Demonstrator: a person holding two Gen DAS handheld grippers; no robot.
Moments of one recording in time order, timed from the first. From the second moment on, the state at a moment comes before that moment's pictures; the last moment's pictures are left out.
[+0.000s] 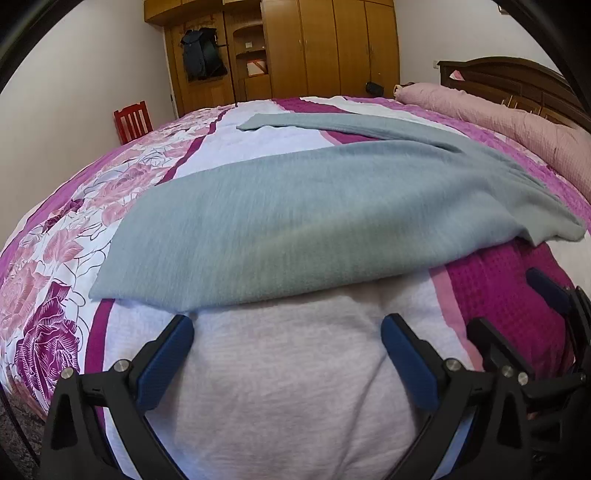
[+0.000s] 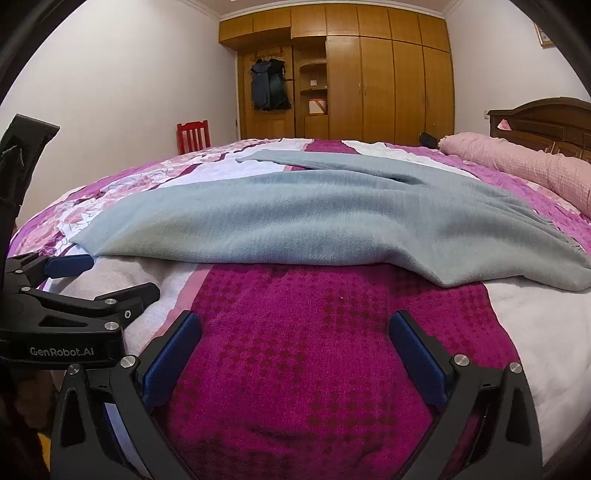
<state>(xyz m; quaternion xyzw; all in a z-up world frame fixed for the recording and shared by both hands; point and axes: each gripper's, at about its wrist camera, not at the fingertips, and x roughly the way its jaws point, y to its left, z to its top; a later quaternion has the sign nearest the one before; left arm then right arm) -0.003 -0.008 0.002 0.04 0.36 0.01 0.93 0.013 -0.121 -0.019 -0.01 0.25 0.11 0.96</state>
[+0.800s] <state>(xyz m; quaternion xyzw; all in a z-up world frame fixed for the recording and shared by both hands) -0.003 -0.010 0.001 0.05 0.35 0.00 0.94 0.017 -0.120 -0.015 -0.01 0.26 0.11 0.96</state>
